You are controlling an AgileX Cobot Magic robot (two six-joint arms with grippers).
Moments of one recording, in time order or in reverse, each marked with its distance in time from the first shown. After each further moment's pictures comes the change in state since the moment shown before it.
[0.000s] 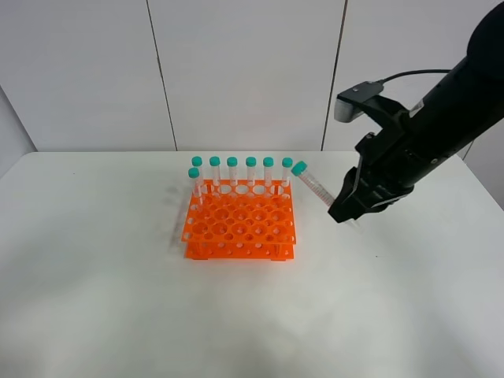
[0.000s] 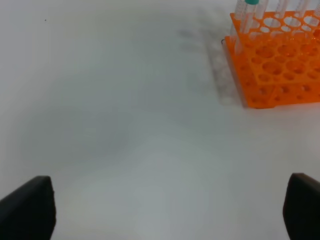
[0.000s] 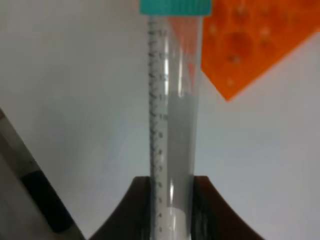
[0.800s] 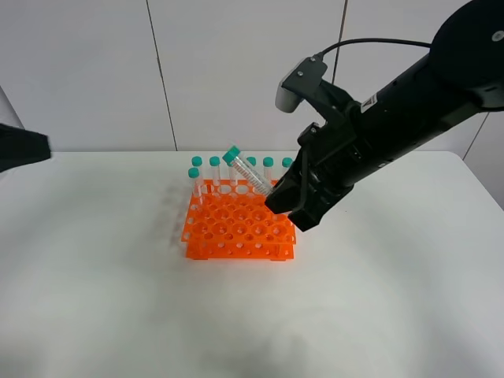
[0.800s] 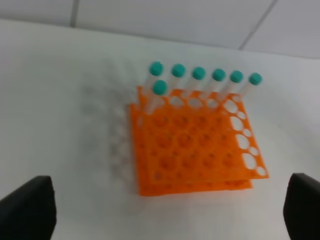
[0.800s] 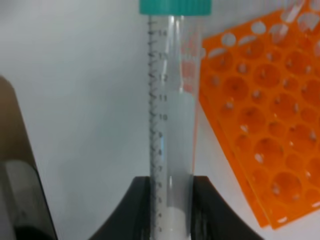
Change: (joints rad) left arm 0.000 0.776 -0.245 -0.462 -0.429 0.147; right arm 0.156 0.000 0.000 0.167 -0.185 -0.207
